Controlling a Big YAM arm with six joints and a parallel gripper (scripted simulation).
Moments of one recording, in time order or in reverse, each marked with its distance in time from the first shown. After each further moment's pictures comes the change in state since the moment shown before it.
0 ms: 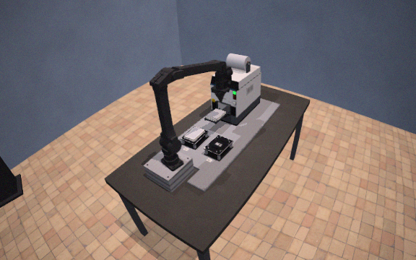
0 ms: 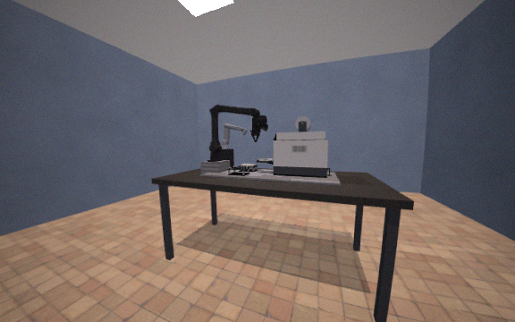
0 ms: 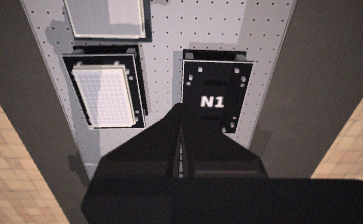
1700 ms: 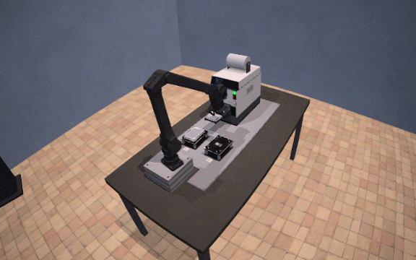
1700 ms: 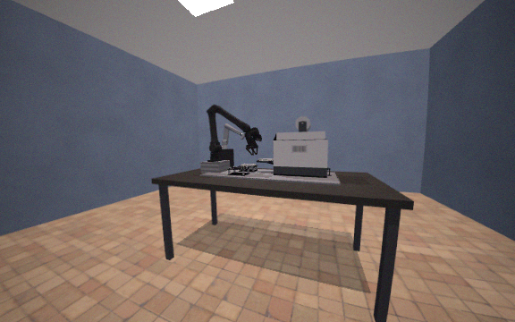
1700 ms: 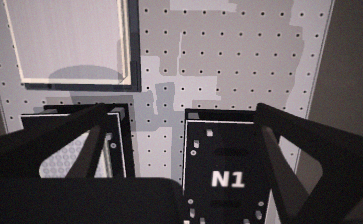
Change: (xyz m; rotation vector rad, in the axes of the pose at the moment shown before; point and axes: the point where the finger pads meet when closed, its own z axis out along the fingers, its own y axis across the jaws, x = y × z) arm 0.013 0.002 0.111 0.001 -0.335 0.004
